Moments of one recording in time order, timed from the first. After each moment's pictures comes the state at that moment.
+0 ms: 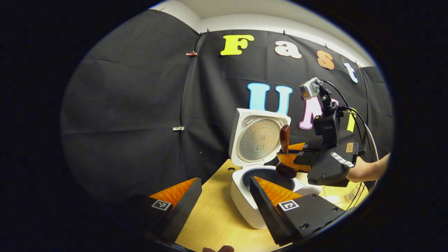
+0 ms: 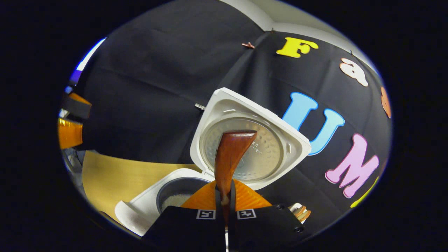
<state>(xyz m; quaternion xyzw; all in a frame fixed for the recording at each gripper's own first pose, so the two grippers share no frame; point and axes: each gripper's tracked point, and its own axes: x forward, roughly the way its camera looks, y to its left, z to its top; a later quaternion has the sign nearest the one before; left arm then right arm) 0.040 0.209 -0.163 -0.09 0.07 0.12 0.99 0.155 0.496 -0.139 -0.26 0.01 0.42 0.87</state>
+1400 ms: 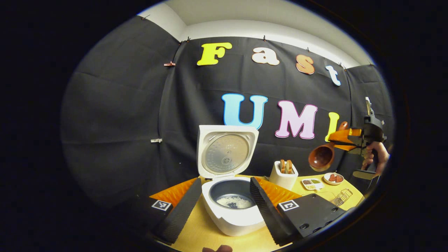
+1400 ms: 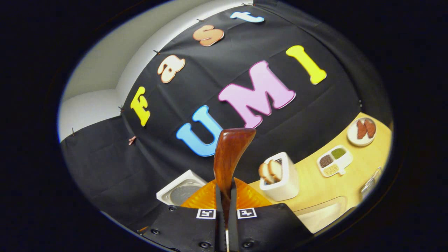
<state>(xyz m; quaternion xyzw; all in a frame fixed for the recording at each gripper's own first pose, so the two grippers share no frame) 0.065 0.116 -0.105 -0.07 0.02 0.04 1.00 0.188 0.143 -0.052 0.37 0.11 0.15 0.91</state>
